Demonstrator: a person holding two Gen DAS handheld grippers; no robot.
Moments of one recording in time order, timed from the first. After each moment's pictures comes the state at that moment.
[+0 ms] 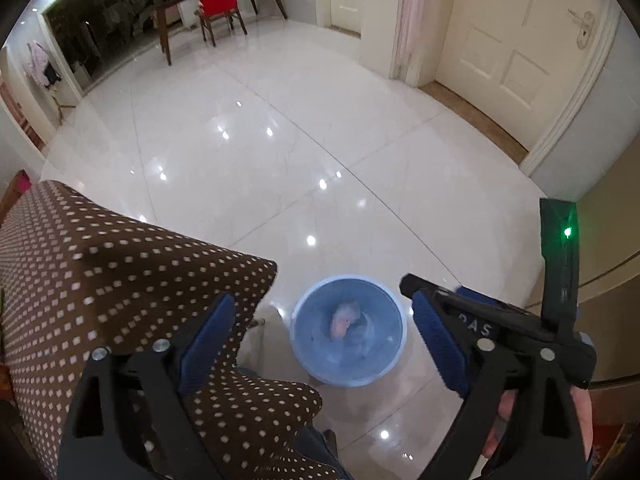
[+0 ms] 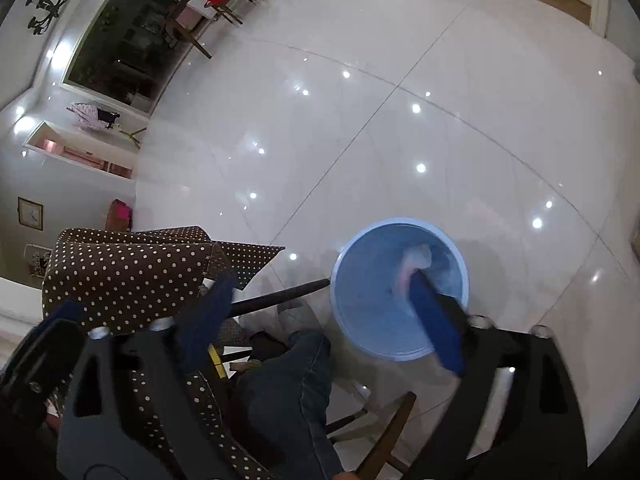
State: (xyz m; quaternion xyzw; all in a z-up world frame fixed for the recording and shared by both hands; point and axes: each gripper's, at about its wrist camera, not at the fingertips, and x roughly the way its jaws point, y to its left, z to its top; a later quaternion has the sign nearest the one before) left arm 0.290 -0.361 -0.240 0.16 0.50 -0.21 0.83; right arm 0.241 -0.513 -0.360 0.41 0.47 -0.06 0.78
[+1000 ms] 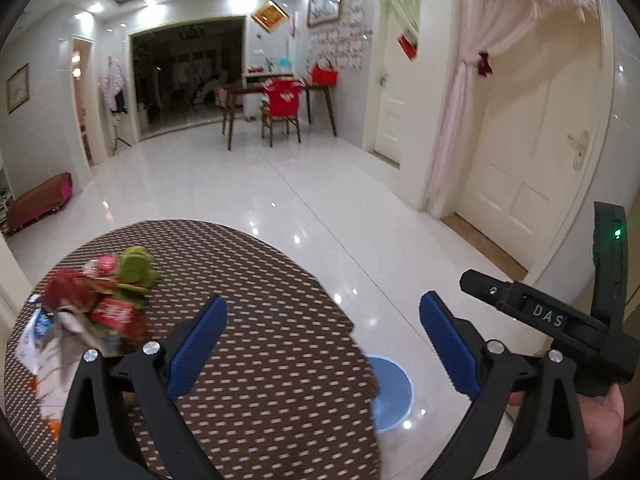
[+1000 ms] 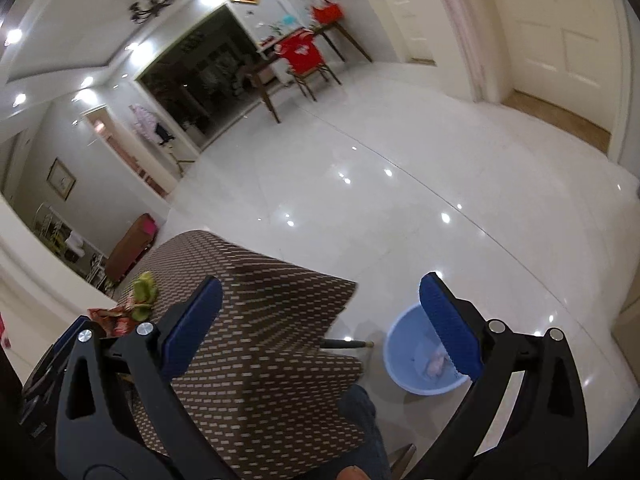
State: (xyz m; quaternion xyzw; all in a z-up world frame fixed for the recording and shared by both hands) left arm 0.184 -0.185 -0.085 0.04 0.31 -0.17 0.93; right arm 0.175 -0.403 -0.150 0.29 0.32 -0.02 0.90
